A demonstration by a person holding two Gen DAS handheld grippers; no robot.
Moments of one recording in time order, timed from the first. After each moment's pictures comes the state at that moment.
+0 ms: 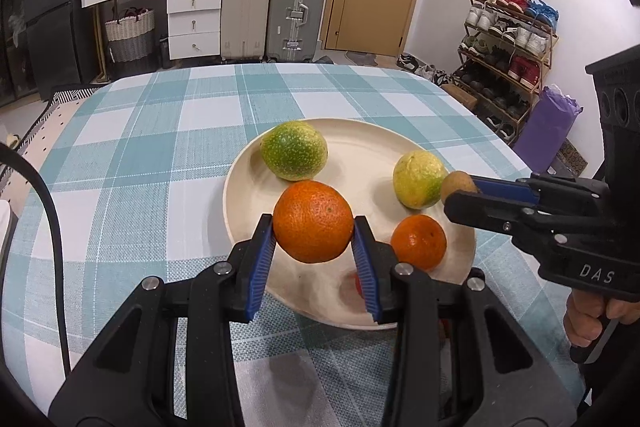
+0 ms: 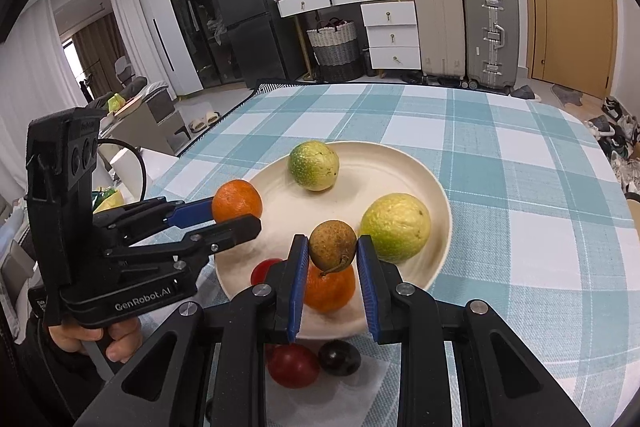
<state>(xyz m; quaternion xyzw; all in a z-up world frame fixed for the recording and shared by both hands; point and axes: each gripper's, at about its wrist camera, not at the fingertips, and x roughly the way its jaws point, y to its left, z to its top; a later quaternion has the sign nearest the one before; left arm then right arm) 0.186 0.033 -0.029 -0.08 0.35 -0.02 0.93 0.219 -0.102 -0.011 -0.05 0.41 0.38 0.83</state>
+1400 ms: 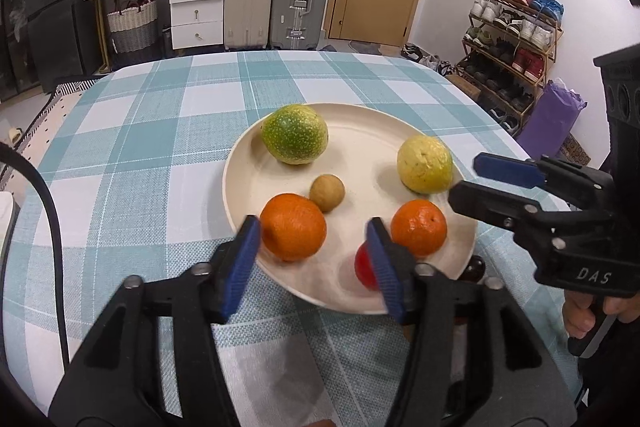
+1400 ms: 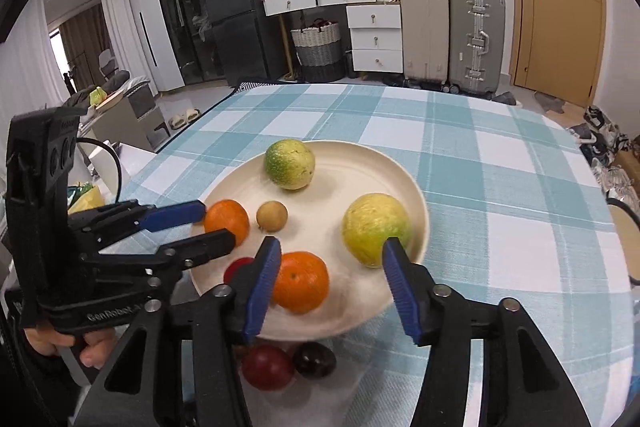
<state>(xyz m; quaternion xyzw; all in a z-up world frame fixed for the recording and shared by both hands) 0.183 0.031 -0.031 -0.08 0.37 -0.01 0.93 0.219 -0.107 -0.015 -0.08 0.39 0.34 0.85</state>
